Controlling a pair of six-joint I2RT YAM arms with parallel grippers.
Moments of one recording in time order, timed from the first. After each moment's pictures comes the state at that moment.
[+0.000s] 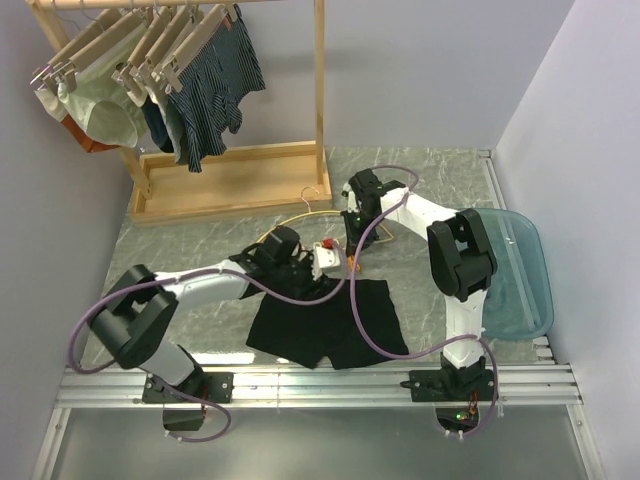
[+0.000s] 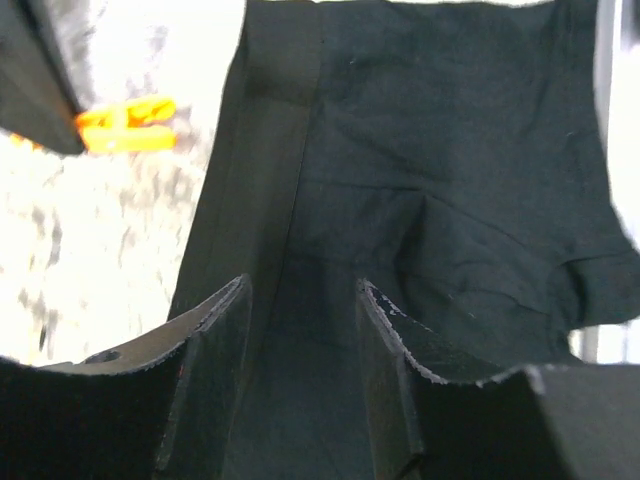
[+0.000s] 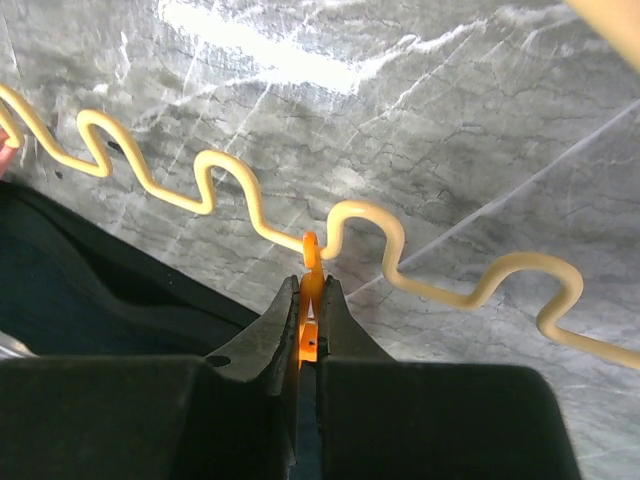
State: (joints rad) left arm -0.75 1.50 0.77 0.06 0.59 0.35; right arm 0.44 2.02 1.49 -0.75 -0.26 0.23
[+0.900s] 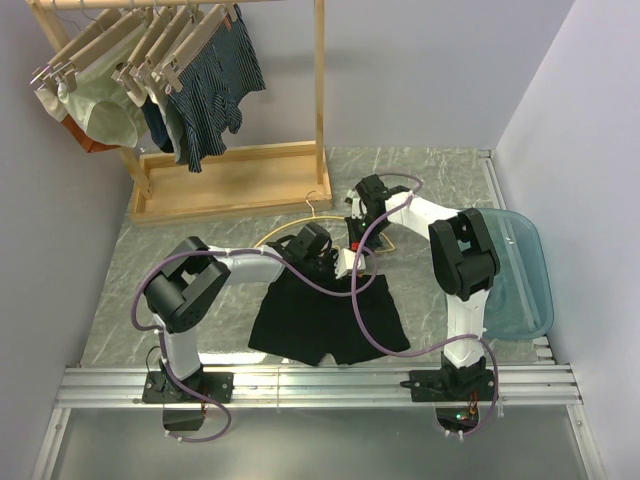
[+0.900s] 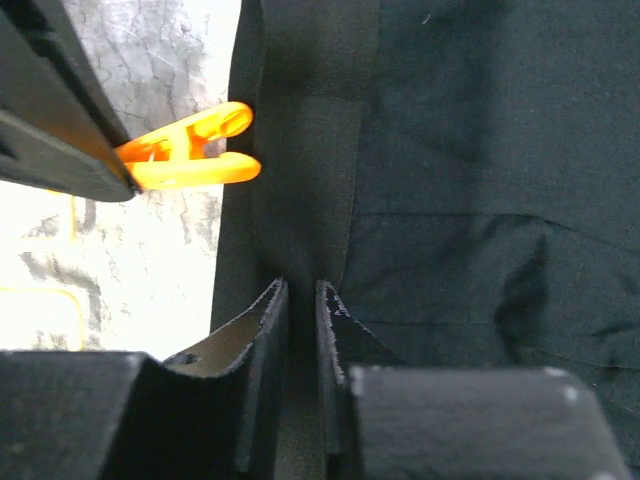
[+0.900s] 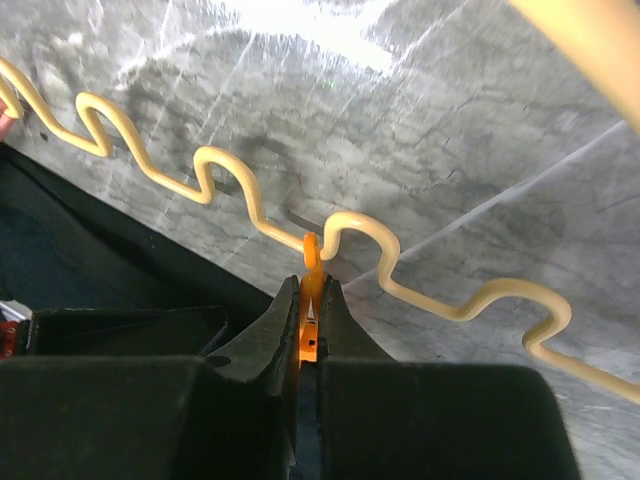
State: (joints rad) left arm -0.80 1.84 1.02 -0.03 0.45 0.51; right arm 0.41 2.02 1.42 -0.72 -0.36 0.20
